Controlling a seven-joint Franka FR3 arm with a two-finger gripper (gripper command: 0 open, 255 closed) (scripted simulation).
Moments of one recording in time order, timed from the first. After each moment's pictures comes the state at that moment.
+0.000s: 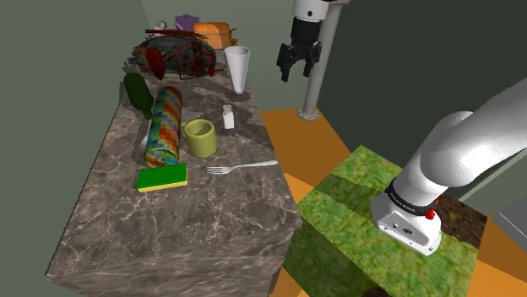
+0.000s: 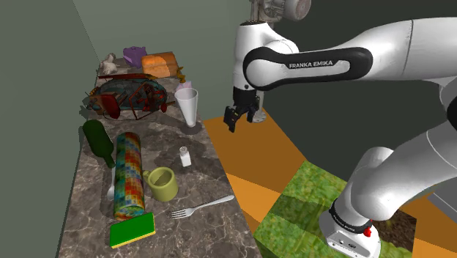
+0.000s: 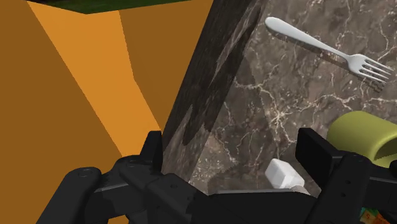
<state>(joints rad) 0.06 -0.36 0.10 -2.20 0.12 1.86 0.24</state>
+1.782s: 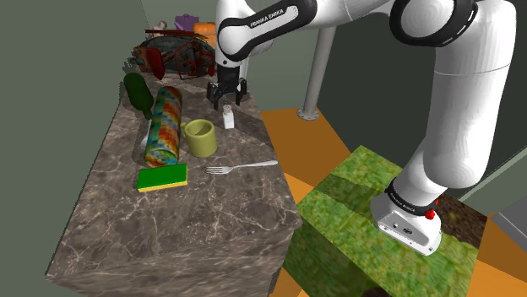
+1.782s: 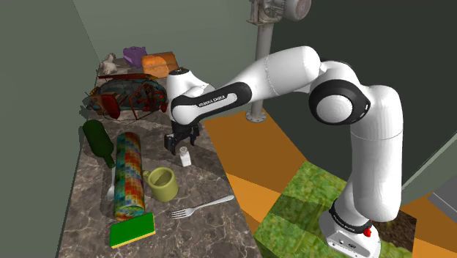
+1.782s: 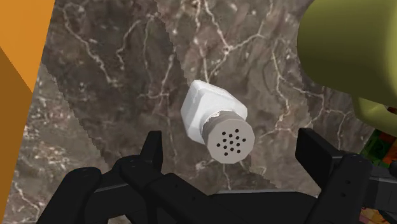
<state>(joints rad) 0.15 0.42 0.18 -1.66 0.07 2.12 0.40</state>
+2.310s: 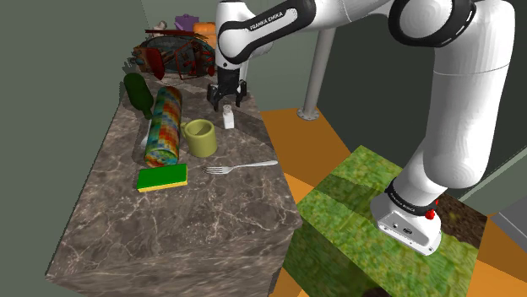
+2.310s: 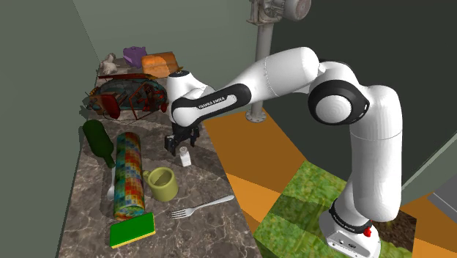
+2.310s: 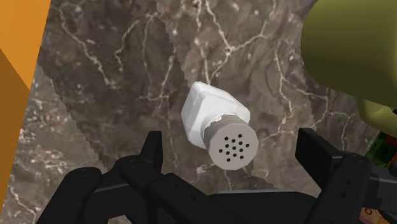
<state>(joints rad) 0.15 0.43 0.18 -1.67 0.07 2.13 0.40</state>
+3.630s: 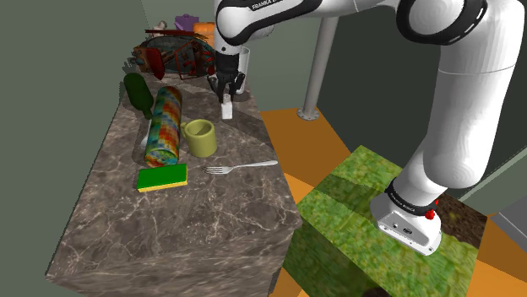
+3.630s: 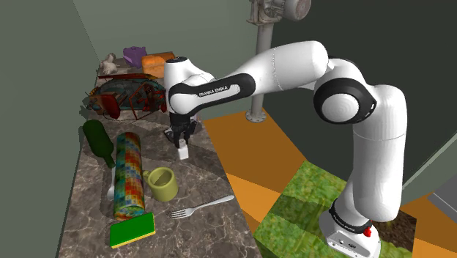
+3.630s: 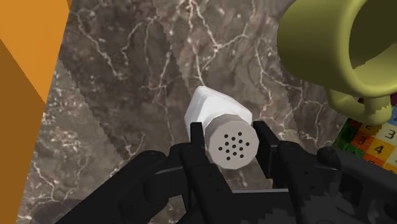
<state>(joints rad) 0.15 0.39 0.18 -1.60 0.07 2.03 0.40</state>
